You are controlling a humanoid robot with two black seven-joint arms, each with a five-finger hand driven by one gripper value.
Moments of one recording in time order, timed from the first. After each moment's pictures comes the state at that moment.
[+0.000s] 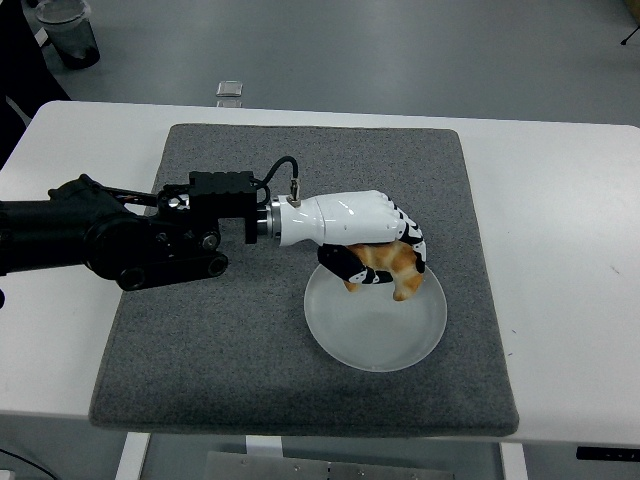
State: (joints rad) left arm -1.22 0.31 0.18 -1.14 1.33 0.30 -0.55; right arm 0.03 0.00 -0.14 0.14 0.04 -0.03 -0.06
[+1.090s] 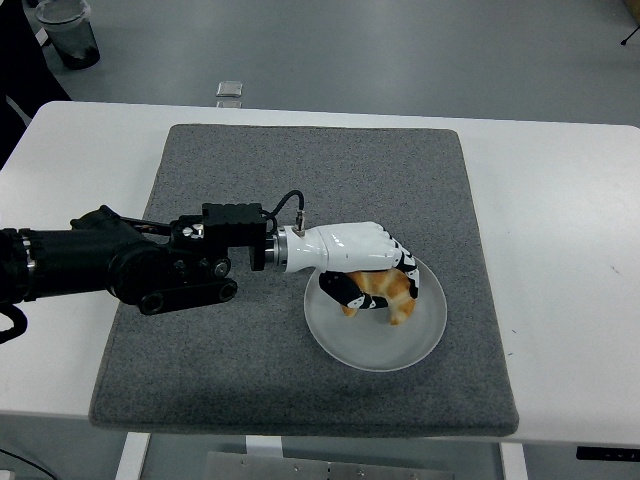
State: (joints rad) left arm -1.14 0.24 0.20 -1.04 1.33 0.30 -0.55; right arm 0.04 0.00 -0.15 0.14 0.04 -0.03 -0.06
